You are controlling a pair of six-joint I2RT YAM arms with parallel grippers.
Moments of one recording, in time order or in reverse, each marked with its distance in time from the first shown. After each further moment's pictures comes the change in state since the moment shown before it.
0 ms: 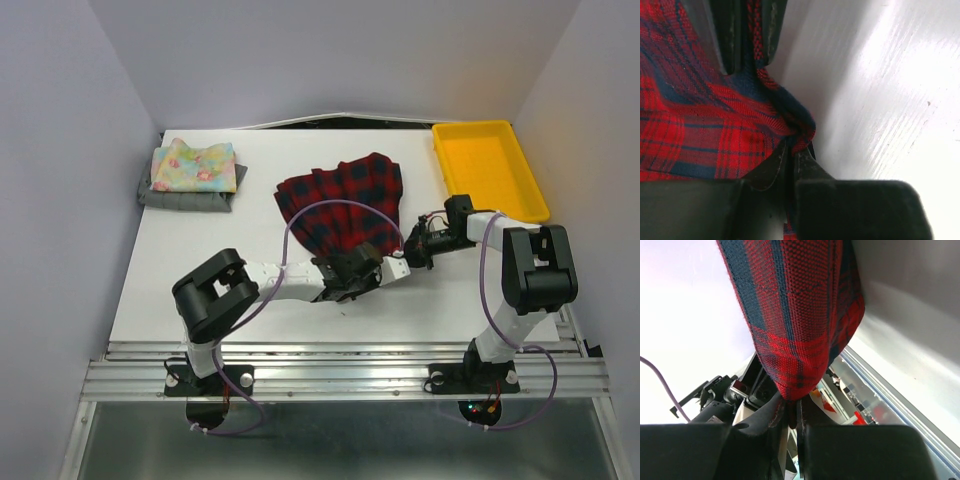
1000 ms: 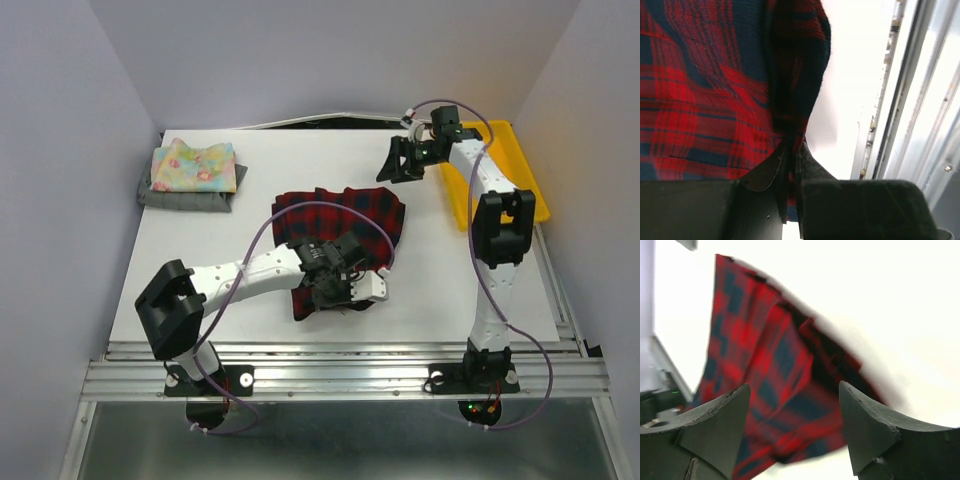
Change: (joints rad) left arm 0.016 -0.220 0.151 -0.793 0.253 0.217; right arm 0.040 0.448 1.049 -0.183 0.349 -0.566
